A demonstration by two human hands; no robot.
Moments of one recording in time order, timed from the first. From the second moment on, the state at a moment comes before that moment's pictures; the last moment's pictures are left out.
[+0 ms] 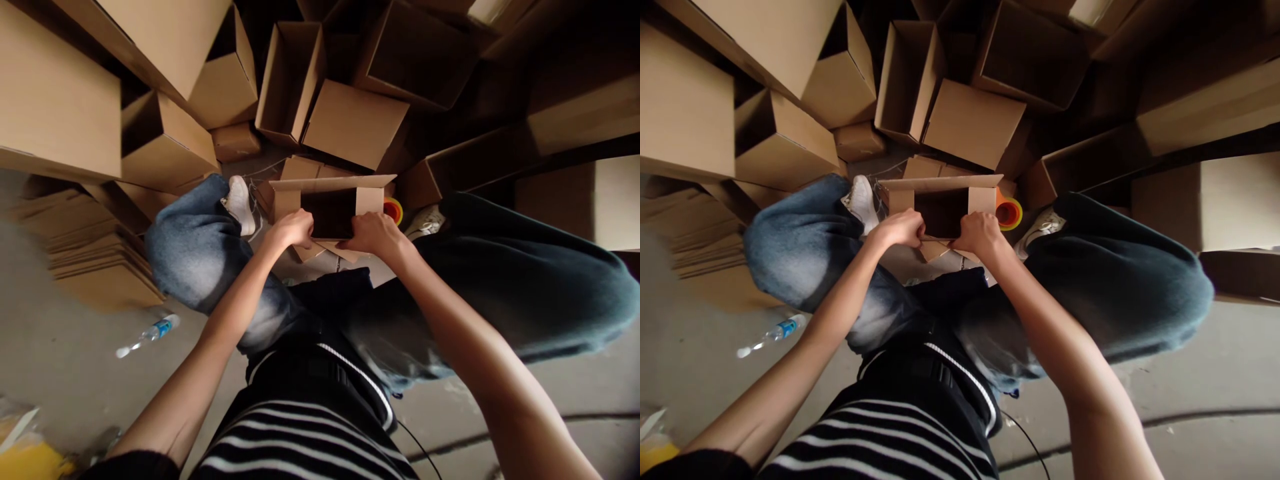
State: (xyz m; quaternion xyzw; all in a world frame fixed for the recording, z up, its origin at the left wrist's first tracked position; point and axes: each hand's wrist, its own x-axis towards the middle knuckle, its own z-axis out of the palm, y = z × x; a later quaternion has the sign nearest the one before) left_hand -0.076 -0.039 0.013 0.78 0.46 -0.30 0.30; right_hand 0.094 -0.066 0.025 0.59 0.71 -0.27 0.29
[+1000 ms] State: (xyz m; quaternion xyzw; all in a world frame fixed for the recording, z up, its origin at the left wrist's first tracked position) left_hand -0.087 -0.012 -0.015 0.68 0.62 -0.31 0.23; right_hand 0.102 -0.050 0.008 0.54 0.68 -0.38 0.31
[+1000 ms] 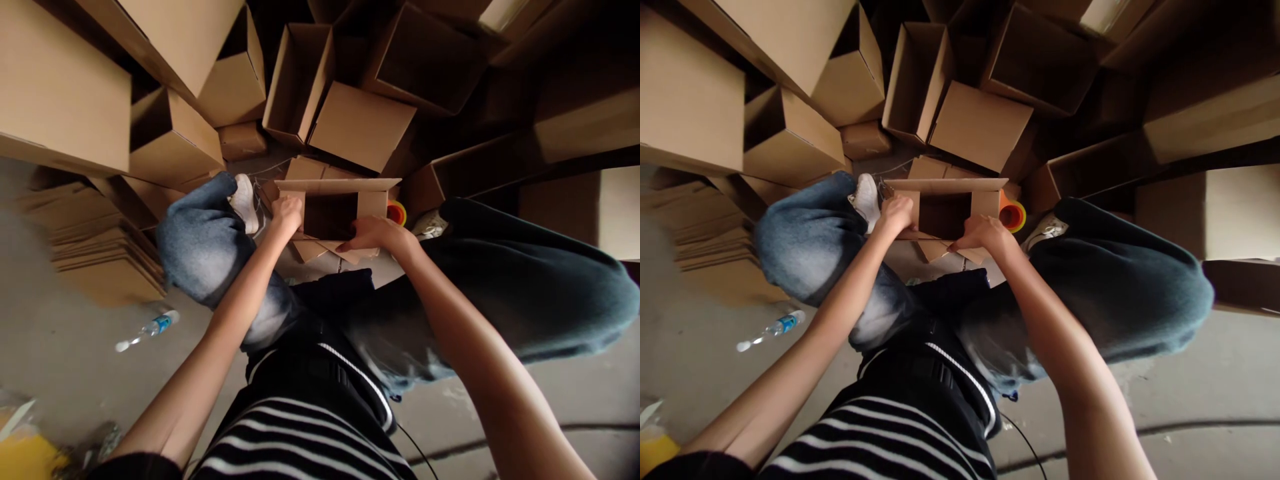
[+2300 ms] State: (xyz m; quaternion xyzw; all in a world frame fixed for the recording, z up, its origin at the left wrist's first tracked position) left_hand -0.102 -0.020 -0.007 0.70 0.62 -0.24 0.25; right_hand 0.118 -0.013 -0.016 0.51 0.68 -0.46 0.26
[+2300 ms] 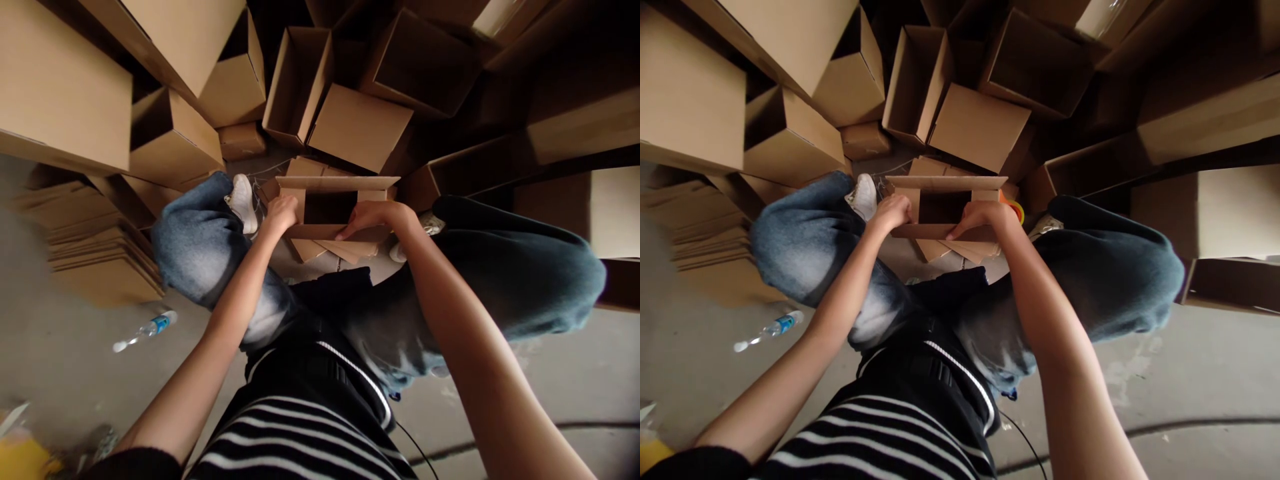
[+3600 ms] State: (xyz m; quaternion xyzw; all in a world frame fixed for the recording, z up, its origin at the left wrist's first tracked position) left_hand -0.063 -0.041 -0.079 0.85 0.50 0.04 0.14; right_hand 0.085 -0.059 -0.076 0.55 0.82 -0.15 0.02
